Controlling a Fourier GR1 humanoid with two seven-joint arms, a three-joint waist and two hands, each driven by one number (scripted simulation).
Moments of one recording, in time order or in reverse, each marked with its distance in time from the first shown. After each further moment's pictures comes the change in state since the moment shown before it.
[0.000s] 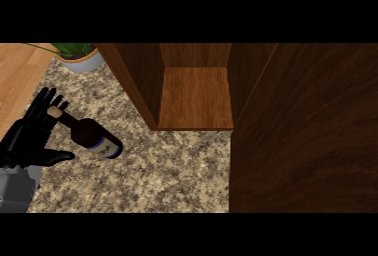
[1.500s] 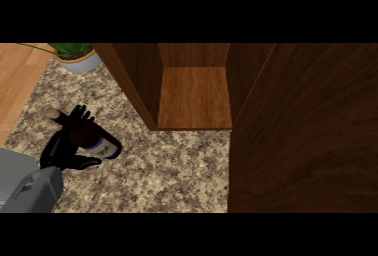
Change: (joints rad) left arm -0.240 0.009 -0.031 0.770 -0.212 -0.084 -0.496; right arm 0.020 0.007 -0.036 0.000 0.001 0.032 -0.022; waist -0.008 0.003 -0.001
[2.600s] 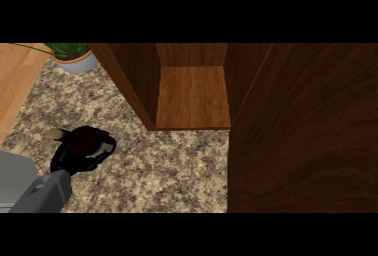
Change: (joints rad) left arm -0.058 -0.019 0.021 0.188 0.002 -0.061 -0.058; right arm -0.004 0.016 0.020 0.002 0.025 0.001 -0.006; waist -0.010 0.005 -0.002
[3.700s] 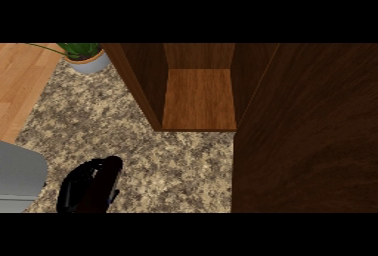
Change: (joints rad) left arm 0.361 -0.162 -0.046 -0.354 0.017 0.181 -0.284; right arm 0.020 0.003 -0.015 0.010 0.029 0.003 -0.016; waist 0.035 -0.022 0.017
